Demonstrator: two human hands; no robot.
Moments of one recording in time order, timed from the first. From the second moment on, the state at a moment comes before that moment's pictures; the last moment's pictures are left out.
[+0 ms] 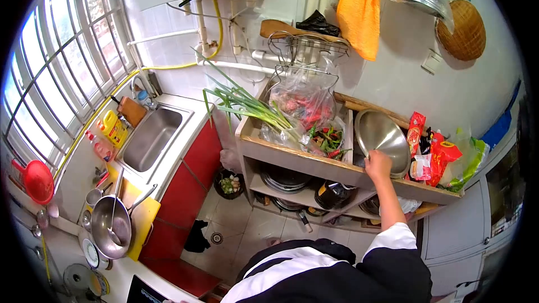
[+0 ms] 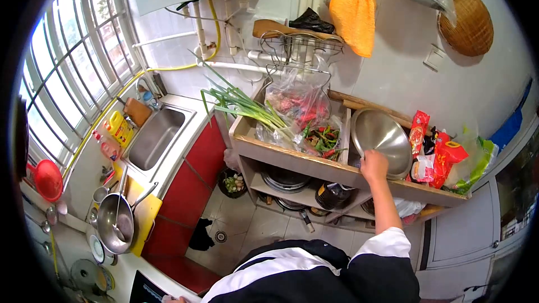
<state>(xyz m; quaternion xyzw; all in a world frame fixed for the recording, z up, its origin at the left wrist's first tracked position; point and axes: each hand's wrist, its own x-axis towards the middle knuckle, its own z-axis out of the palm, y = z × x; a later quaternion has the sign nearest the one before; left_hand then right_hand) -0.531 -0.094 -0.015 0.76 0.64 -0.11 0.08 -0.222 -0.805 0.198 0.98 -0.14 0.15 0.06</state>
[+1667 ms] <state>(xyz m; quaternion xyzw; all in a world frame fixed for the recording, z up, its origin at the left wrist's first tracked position) -0.312 0.116 0.212 0.85 0.36 0.38 0.04 -0.083 -0.106 0.134 0.72 0.59 -0.05 -0.35</state>
